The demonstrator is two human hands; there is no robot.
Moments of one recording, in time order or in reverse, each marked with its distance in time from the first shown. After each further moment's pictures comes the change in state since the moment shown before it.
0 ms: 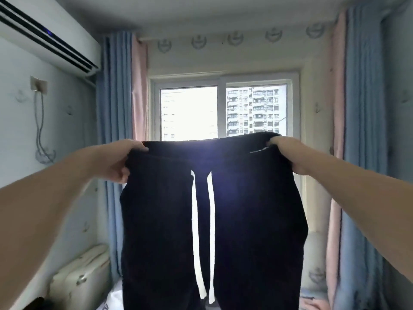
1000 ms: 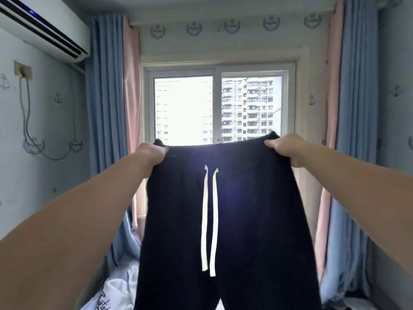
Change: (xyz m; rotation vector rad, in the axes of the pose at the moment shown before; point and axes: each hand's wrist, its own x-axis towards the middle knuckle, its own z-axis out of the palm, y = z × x) left_hand 0.031 -0.006 0.085 0.061 0.381 0.116; right_hand 0.002 0.001 0.003 -0.206 0.125 0.020
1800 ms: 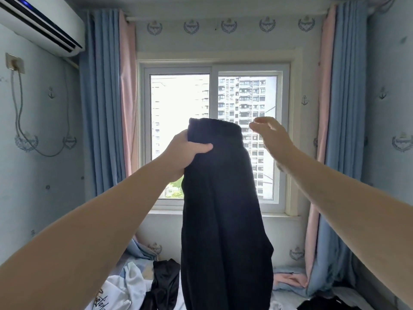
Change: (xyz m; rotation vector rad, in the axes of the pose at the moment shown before) left_hand -0.071 0.004 0.024 -0.338 -0.482 0.469; right_hand -0.074 -0.026 0.045 0.135 0.030 -0.366
